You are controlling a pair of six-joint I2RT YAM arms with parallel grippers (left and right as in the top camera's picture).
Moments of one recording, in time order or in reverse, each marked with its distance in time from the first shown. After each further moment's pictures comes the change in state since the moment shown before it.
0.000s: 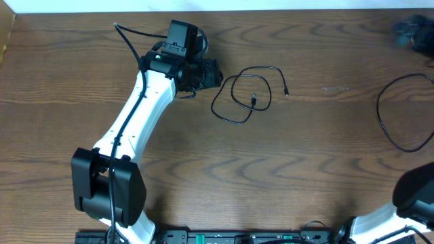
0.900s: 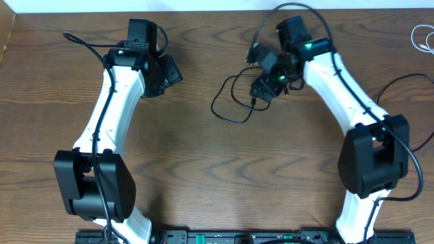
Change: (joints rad) left arm 0.201 0.000 0.000 -0.113 -0.179 -0.143; right arm 0.742 0.224 -0.100 -0.110 0.084 -0.642
